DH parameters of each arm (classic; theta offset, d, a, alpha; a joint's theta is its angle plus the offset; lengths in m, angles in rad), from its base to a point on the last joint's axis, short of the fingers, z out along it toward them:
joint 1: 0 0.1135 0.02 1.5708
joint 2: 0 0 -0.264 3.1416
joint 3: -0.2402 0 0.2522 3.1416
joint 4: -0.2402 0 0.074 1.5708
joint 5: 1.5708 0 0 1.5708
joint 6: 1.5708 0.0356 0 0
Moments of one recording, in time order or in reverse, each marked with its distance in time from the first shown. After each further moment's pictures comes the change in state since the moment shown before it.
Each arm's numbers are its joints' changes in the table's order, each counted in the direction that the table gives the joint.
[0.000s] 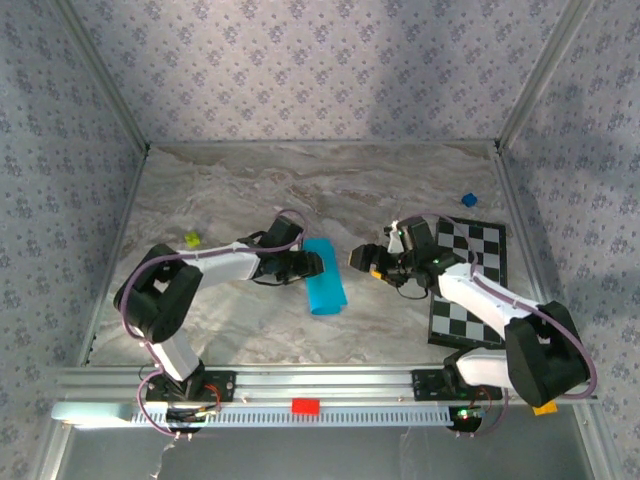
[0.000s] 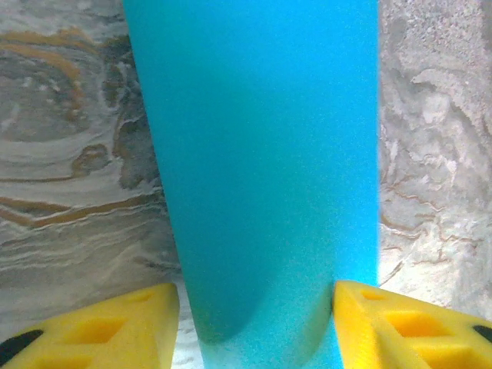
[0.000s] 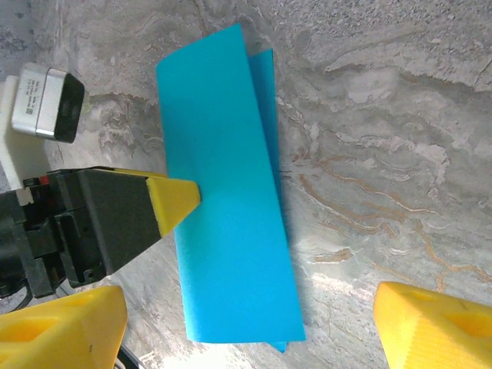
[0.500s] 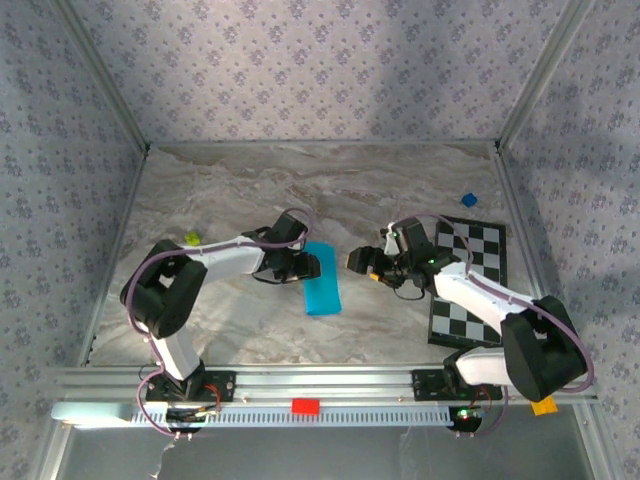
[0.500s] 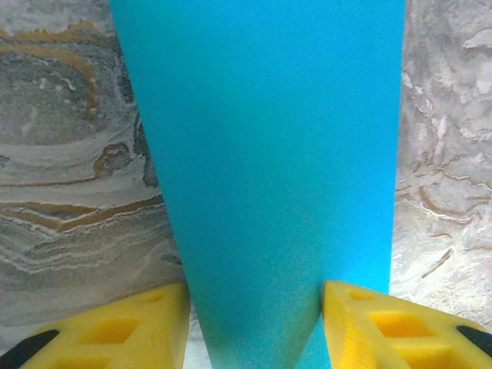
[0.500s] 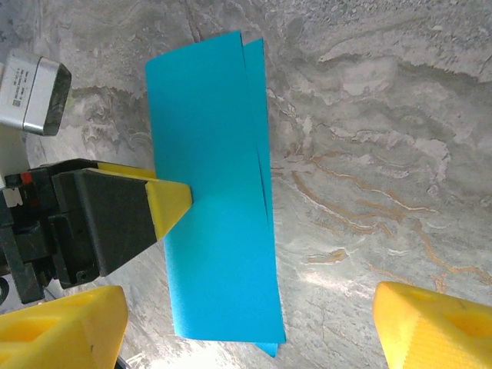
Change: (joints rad) left arm 0.002 -0.053 -0.079 -0.132 -0.016 0.105; right arm 0.029 -0.029 -0.002 0.005 0.030 0.001
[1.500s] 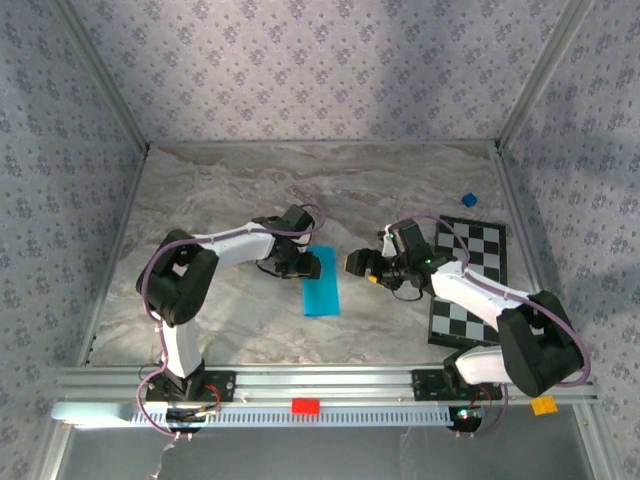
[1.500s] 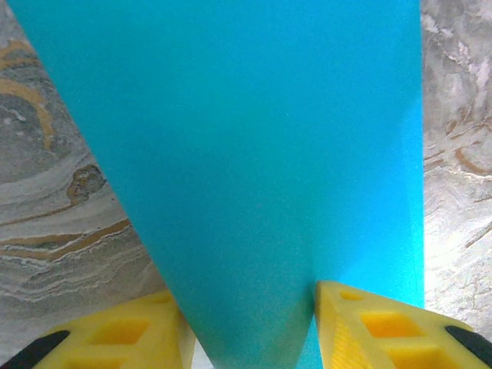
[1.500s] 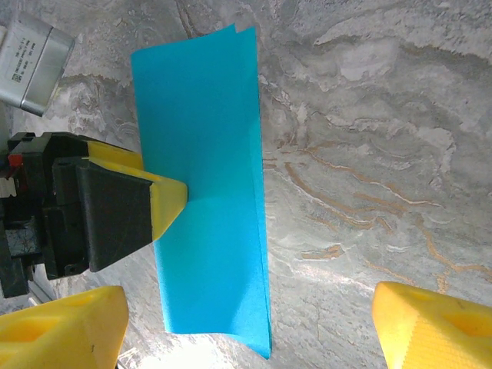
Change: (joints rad) left arm 0.004 -0.104 -0.174 -0.231 0.020 0.217; right arm 0.014 -0.026 0.000 0.001 0.003 -0.007
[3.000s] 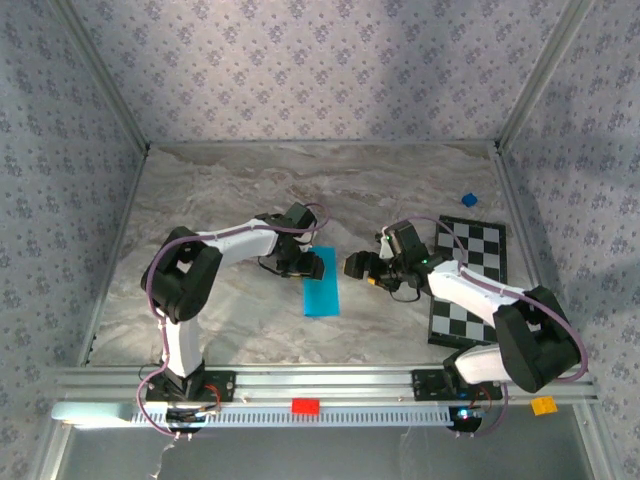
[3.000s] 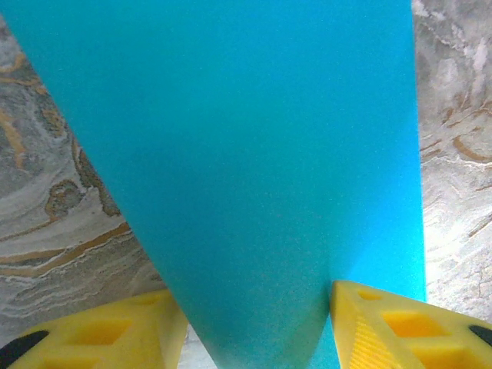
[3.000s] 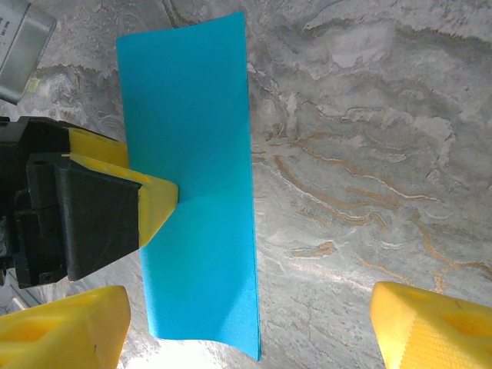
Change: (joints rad) left arm 0.000 -0.037 -0.049 -0.052 0.010 0.066; right arm 0.022 -0.025 -0.003 -0.006 0.026 -0.001
